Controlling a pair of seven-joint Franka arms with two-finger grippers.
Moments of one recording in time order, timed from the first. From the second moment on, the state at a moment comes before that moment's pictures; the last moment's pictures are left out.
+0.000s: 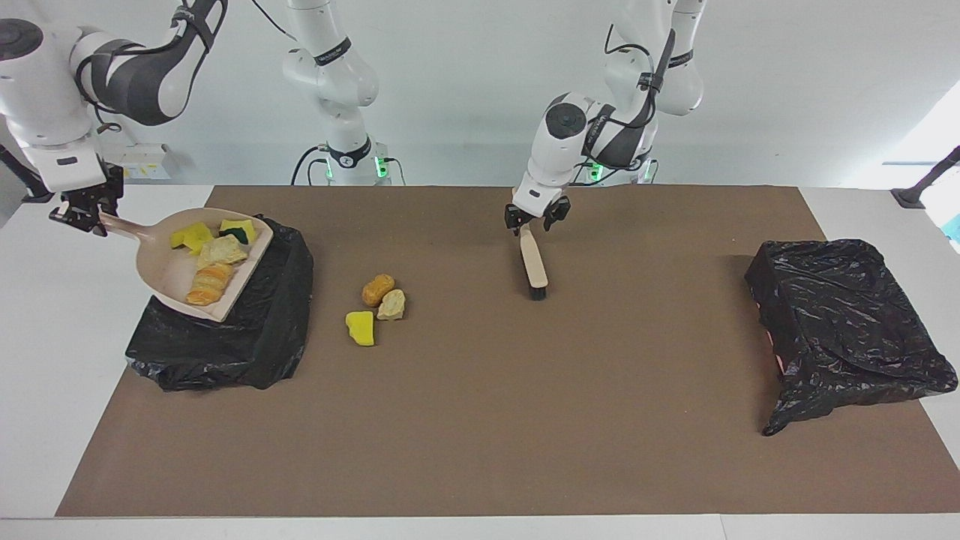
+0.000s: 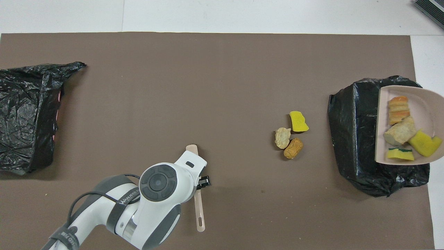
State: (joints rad) left arm -0.70 -0.03 0.01 -2.31 -0.17 2.24 -0.76; right arm -0.41 0.02 0.01 -1.81 -0.35 1.95 -1.71
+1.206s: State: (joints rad) left arm -0.07 0.05 0.03 -1.80 -0.11 1.72 0.05; right arm -0.18 0.02 0.03 -1.89 -0.98 2.01 -1.58
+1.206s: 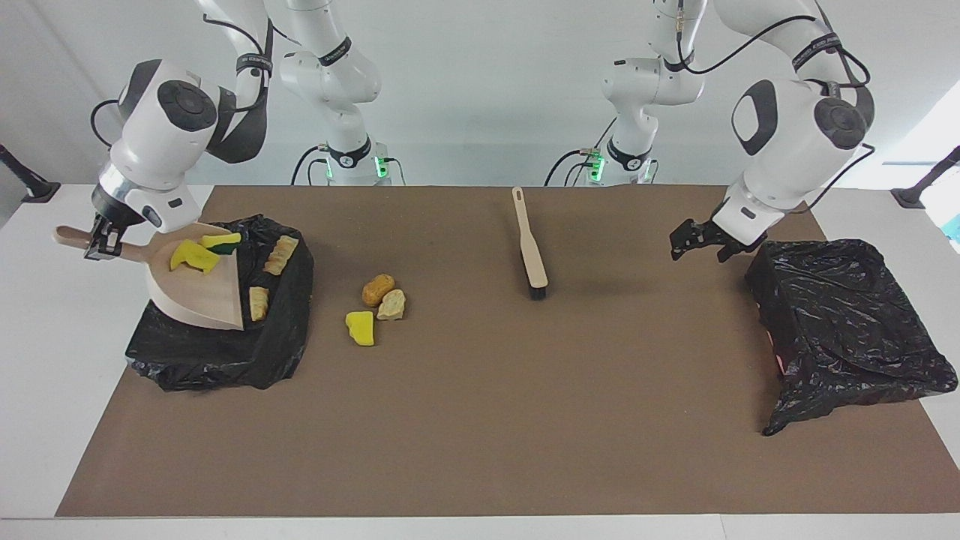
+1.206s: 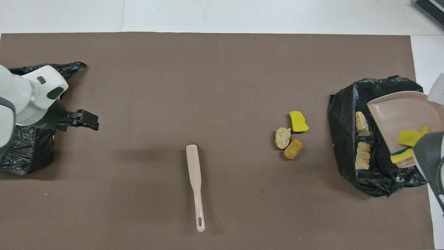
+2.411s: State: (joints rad) left arm -0.03 -0.01 0.02 -1.62 -0.07 1.57 0.07; right arm 0.15 -0.09 0.12 -1.83 -1.05 1.43 -1.41
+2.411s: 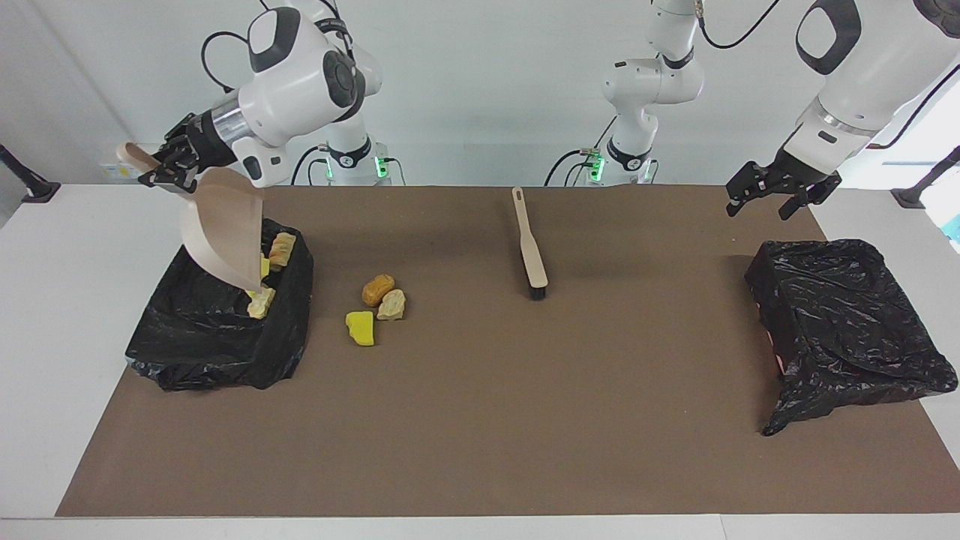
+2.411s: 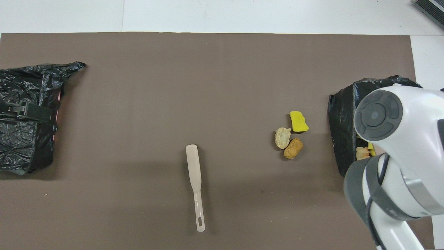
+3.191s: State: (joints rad) left arm -0.03 -0.02 0.02 -1.65 -0.02 1.57 0.07; right arm 0.17 -0.07 0.18 -1.74 -0.28 1.49 -0.34
